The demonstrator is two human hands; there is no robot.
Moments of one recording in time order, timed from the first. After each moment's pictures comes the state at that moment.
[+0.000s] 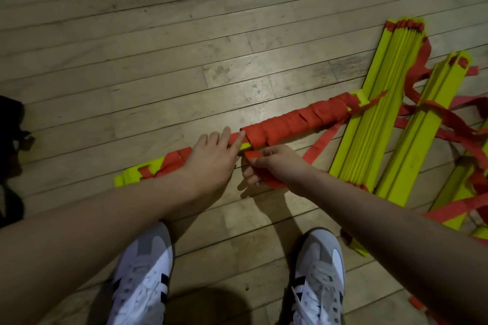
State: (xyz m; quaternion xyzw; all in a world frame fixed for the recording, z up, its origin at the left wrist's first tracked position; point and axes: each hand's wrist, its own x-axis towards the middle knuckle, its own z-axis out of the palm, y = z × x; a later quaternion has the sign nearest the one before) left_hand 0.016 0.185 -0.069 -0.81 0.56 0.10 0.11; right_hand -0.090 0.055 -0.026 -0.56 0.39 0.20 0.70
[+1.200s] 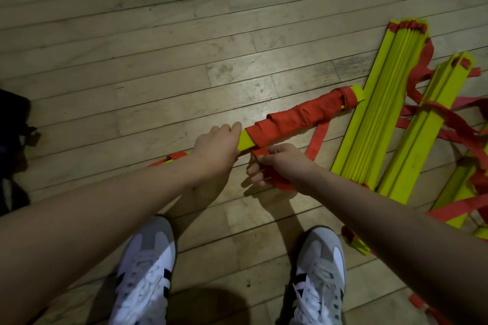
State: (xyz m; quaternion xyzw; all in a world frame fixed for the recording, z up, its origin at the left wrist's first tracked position) left_hand 0.022 0.164 -0.054 -0.86 0.45 0.23 0.02; right_hand -0.093 0.053 -0.025 -0.53 0.40 0.19 0.72
